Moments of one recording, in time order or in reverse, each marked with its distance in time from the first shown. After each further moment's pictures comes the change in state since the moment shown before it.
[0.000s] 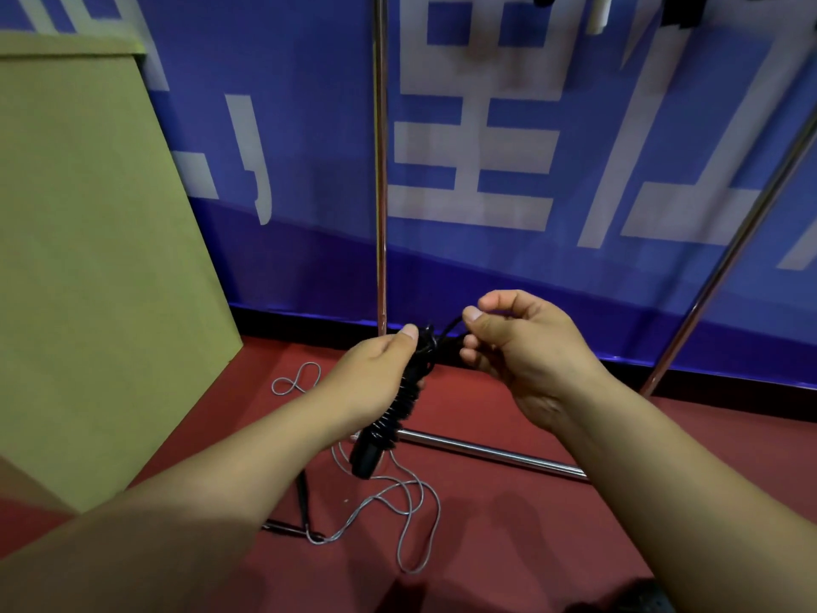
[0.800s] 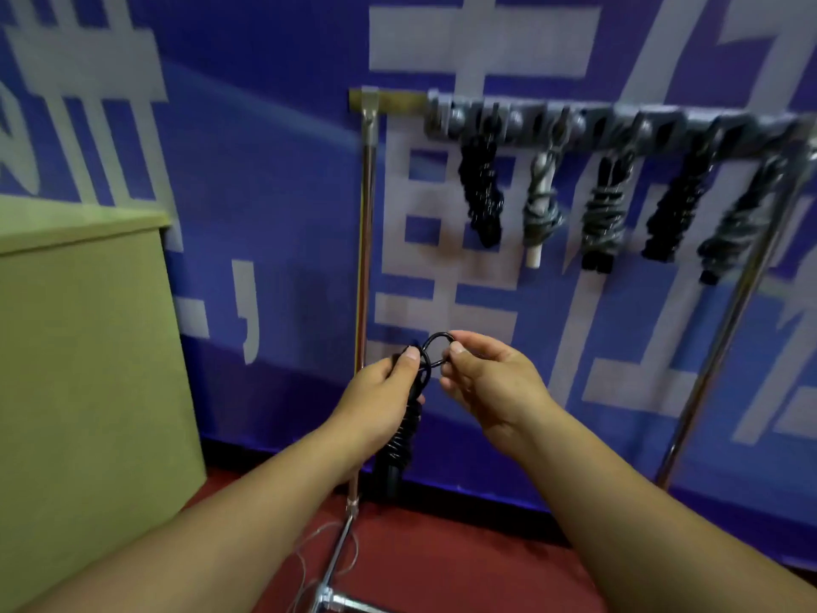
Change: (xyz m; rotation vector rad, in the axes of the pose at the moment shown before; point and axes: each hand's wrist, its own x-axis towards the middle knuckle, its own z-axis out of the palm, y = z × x) left_hand 0.076 0.163 -0.018 -0.187 0.176 0.127; right_hand 0.084 -0.146 0.024 0.003 -0.024 -0.122
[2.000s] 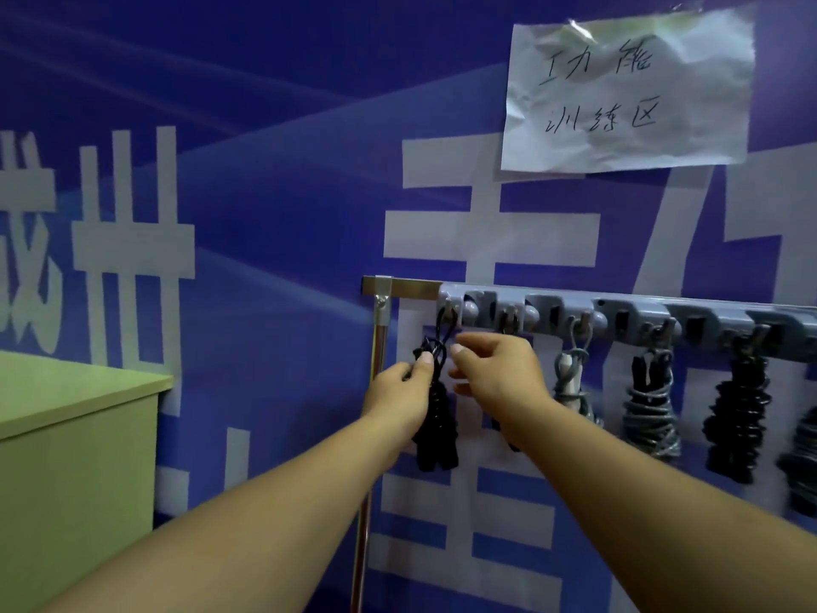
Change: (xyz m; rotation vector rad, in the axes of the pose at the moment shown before) left_hand 0.175 0.161 -0.020 0.097 0.256 0.200; right_hand 0.144 -0.166 0.077 -0.529 0.027 -0.558
